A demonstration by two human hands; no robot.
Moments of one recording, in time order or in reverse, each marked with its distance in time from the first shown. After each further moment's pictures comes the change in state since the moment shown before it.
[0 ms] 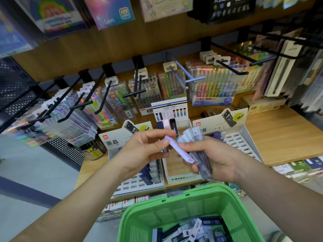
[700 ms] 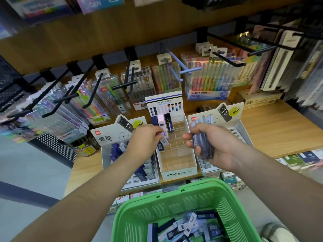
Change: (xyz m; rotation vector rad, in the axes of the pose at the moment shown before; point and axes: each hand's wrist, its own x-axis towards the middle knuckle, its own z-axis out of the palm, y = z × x) left_hand 0.070 -0.051 -0.015 1.309 0.373 0.338; right_hand 0.007 -0.009 -0.015 0.072 0.373 -0.075
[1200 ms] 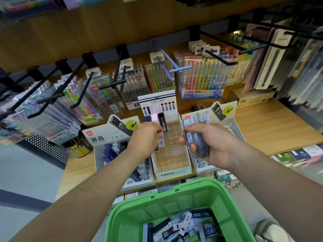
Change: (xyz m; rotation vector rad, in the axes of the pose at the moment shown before) left_hand 0.015 0.006 0.019 0.075 -0.057 0.044; right_hand -0.004 -0.004 -0.006 0.011 -0.011 -0.030
